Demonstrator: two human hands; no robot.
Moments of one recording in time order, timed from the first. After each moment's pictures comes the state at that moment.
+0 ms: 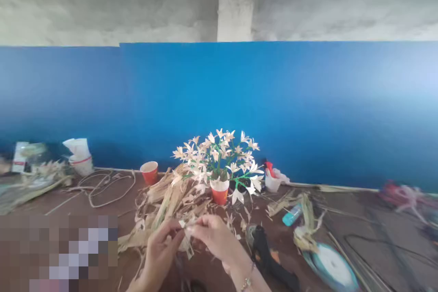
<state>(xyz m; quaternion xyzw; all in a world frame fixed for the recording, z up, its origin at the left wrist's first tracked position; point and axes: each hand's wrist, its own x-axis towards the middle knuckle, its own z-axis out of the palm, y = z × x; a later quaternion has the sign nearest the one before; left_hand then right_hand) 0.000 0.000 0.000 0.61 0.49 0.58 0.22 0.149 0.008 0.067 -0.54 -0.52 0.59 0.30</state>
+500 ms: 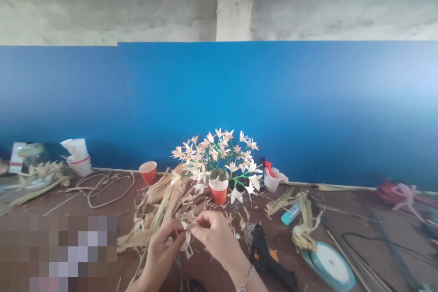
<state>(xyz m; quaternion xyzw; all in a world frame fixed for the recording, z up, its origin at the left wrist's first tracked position) -0.001 0.000 0.002 0.65 0.46 0.56 0.24 0.151 0.006 0.060 -0.54 -0.61 0.46 0.35</state>
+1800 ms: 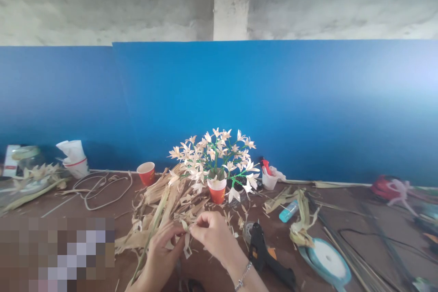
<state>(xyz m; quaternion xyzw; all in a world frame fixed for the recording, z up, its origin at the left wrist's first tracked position) 0.000 0.001 0.000 0.71 0.45 0.53 0.07 0.150 0.004 0.066 -0.57 -0.60 0.46 0.31</state>
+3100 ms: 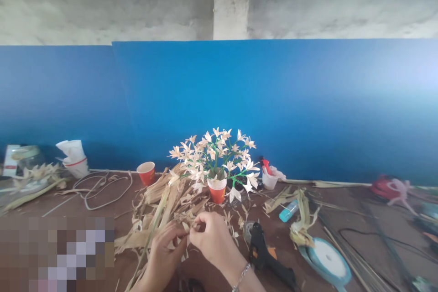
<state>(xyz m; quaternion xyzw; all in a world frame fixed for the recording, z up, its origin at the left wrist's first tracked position) 0.003 0.001 -0.008 0.72 0.47 0.50 0.09 0.141 -0.003 0.075 -0.60 -0.67 0.31 0.30</state>
